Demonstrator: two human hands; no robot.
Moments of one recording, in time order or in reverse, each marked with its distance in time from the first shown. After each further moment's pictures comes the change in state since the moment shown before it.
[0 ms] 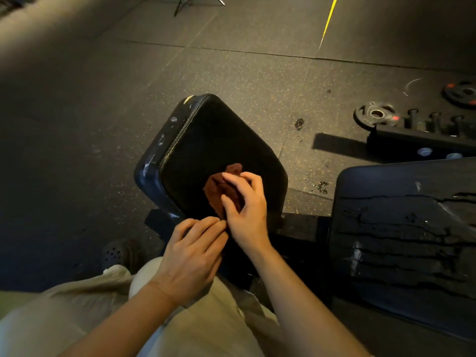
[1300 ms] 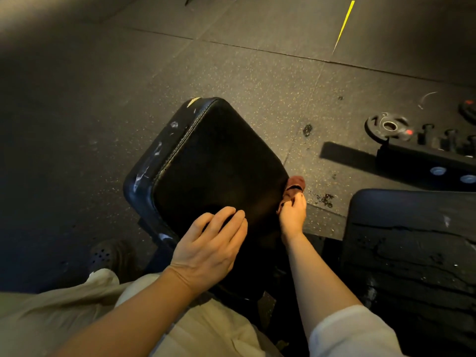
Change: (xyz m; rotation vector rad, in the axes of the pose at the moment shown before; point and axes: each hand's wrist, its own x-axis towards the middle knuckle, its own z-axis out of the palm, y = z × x) left_hand 0.052 -0.007 0.033 0.290 0.069 0.011; right_hand 0.064 0.127 -0.021 -0.007 0.261 0.729
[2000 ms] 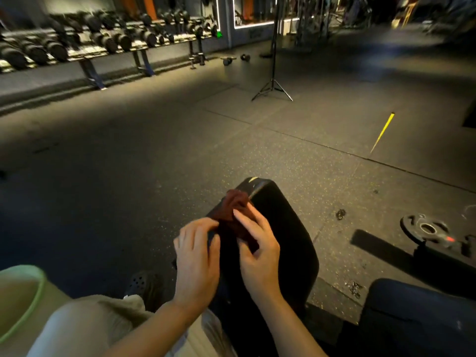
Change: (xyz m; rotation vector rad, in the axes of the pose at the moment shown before) left_hand -0.007 -0.043 -0.093 -0.645 0.410 -0.909; right_hand -0.176 -0.135 0.002 0.167 -0.505 -0.957
